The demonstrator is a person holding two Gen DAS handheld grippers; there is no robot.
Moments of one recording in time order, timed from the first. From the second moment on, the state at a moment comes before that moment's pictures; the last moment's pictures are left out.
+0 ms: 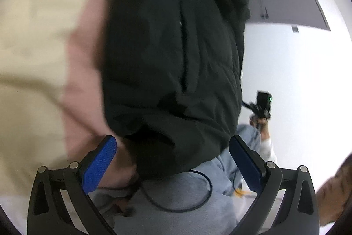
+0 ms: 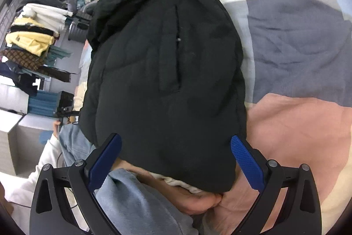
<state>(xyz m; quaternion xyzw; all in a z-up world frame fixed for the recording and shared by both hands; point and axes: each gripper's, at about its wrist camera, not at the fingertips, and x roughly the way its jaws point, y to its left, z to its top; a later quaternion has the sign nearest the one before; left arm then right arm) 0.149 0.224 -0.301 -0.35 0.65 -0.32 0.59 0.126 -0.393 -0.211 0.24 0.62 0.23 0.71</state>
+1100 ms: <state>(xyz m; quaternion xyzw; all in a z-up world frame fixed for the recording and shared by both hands) 0.180 0.195 -0.320 -0.30 0.78 -0.19 0.51 0.125 -0.394 -0.250 0.24 0.66 0.28 0.65</state>
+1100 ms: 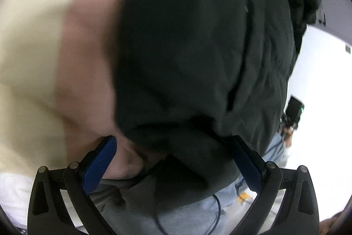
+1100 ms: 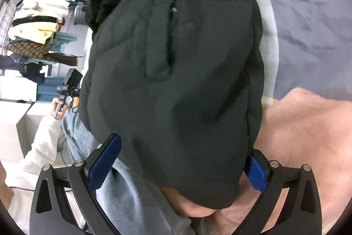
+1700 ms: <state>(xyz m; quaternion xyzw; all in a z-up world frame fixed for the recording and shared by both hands) 0.190 0.147 -0.289 -0.29 0.76 -0.20 0.55 0.129 -0.355 -0.224 0.17 0.66 0.35 0.64</state>
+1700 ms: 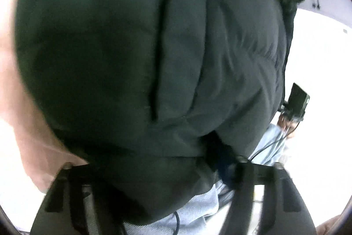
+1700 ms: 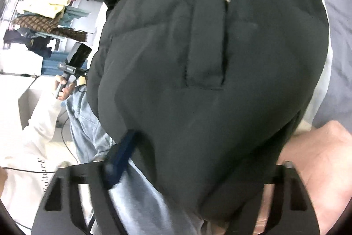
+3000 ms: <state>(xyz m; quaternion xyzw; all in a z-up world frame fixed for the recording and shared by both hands) -0.050 0.227 -0.040 -0.43 0.51 -0.17 0.73 -0.056 -0.350 -0.007 0.21 0.39 0.32 0.84</state>
